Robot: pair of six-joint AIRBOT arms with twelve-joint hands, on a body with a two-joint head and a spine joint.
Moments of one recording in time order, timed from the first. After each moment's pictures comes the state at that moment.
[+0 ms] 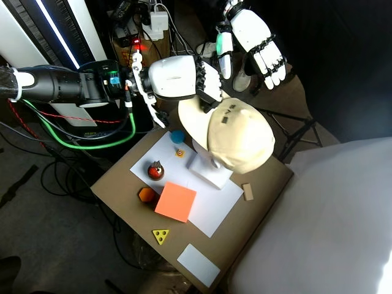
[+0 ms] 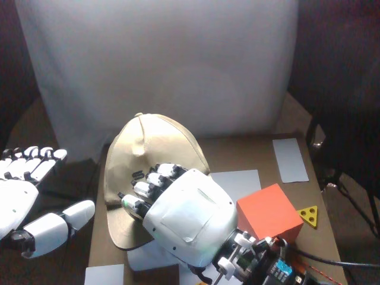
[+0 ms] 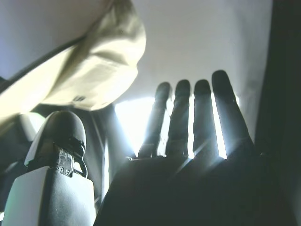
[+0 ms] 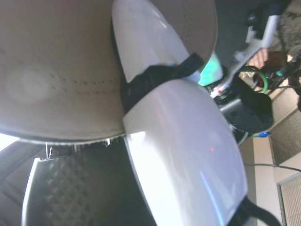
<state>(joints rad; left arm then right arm) 1.33 -1.10 1.01 -0.72 -1.25 1.18 -0.73 -1.71 1.22 0.24 1.11 -1.69</state>
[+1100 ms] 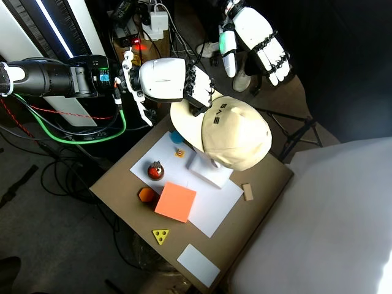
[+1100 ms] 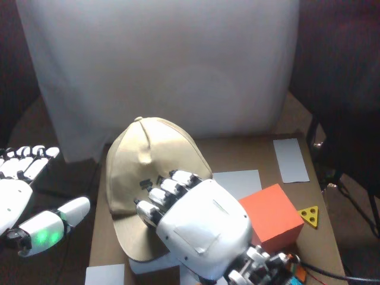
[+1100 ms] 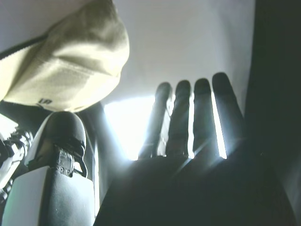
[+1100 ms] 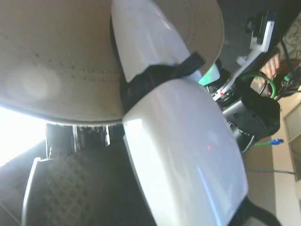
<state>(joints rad) 1.33 -1.10 1.01 -0.77 -1.27 1.18 -0.78 -1.69 1.14 0.32 1.15 -1.77</state>
